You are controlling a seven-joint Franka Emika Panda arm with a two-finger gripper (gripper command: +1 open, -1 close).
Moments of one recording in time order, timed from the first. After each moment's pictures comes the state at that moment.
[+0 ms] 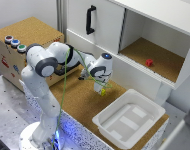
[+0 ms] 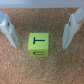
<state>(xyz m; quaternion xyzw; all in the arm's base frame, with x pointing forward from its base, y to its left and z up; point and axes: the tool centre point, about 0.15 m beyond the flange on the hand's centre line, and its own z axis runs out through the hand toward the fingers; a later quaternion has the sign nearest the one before) 0.416 -0.116 0.229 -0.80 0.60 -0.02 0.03</state>
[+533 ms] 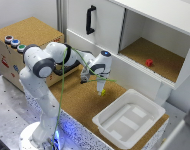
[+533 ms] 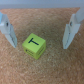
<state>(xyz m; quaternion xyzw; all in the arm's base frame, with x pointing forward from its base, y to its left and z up) 0.403 -0.116 0.250 -0.94 0.35 -0.01 0.00</state>
